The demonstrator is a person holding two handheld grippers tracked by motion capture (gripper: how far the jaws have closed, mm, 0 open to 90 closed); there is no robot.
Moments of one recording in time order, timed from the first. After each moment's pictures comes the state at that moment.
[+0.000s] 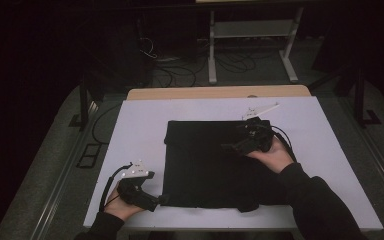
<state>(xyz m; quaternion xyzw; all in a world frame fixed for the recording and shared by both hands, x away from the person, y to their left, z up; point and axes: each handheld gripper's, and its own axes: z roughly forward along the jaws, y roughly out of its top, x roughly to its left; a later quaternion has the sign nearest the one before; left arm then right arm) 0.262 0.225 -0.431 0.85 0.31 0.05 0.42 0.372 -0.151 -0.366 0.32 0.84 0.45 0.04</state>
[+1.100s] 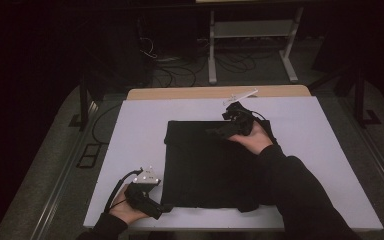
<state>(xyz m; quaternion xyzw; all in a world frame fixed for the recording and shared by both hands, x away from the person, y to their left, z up) 0.258 0.210 -0.445 0.88 0.28 0.02 0.37 0.424 -0.110 -0.366 0.32 0.84 0.44 0.05</state>
